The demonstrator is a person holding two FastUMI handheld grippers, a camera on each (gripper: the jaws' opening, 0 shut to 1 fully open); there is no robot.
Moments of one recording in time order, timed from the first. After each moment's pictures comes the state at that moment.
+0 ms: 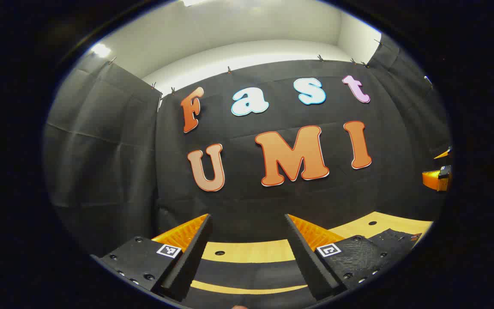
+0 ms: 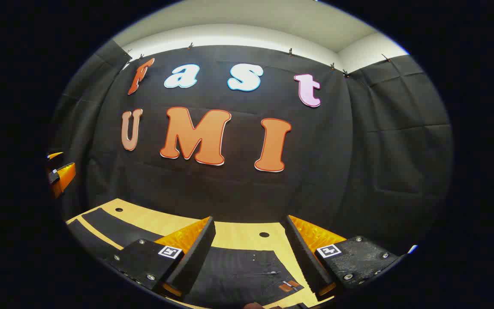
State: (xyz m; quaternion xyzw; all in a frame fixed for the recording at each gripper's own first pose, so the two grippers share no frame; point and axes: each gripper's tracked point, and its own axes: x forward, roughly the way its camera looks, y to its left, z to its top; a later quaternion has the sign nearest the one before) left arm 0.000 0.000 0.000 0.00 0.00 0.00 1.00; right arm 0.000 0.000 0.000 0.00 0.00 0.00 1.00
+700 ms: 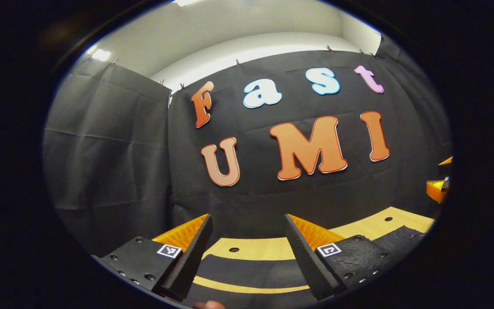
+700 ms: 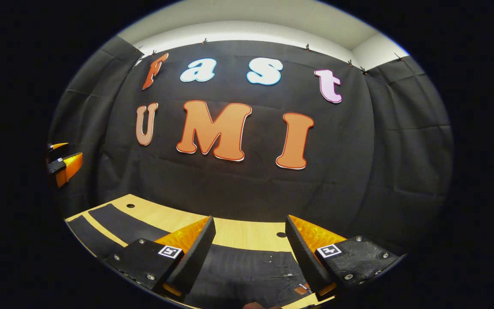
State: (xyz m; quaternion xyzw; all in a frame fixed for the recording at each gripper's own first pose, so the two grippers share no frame) left arm 0.030 0.017 -0.005 0.00 0.02 0.03 1.00; right arm 0.028 0.049 -0.001 0.00 0.00 0.04 1.00
